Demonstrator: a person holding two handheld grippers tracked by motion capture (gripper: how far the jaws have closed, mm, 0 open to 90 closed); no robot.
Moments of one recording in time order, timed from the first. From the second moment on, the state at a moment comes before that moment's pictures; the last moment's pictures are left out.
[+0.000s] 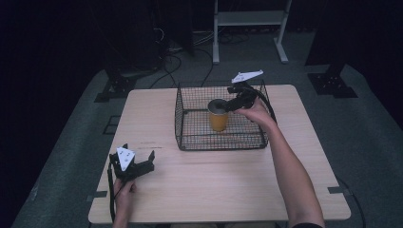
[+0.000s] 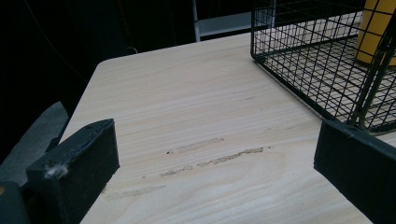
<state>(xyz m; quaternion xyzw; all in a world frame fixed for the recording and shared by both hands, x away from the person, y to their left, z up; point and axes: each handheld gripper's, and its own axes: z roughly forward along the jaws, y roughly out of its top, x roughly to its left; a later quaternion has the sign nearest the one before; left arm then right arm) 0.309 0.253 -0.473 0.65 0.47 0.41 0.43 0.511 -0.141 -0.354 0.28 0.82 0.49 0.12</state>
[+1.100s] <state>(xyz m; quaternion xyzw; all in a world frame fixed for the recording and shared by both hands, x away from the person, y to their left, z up) 0.309 0.252 -0.474 0.65 0.47 0.41 0.43 0.463 -0.149 -0.333 0.26 0.81 0.51 0.11</state>
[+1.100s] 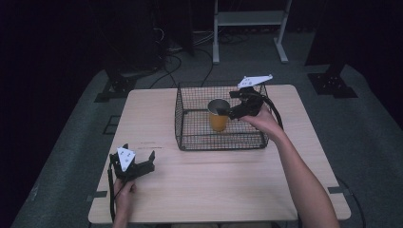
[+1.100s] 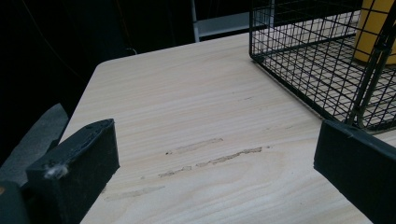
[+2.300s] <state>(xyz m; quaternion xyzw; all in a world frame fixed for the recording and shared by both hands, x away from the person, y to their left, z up) 0.309 0.253 -0.474 0.66 0.47 0.41 0.43 0.411 -0.171 -0.339 0.23 0.82 0.52 0.11</state>
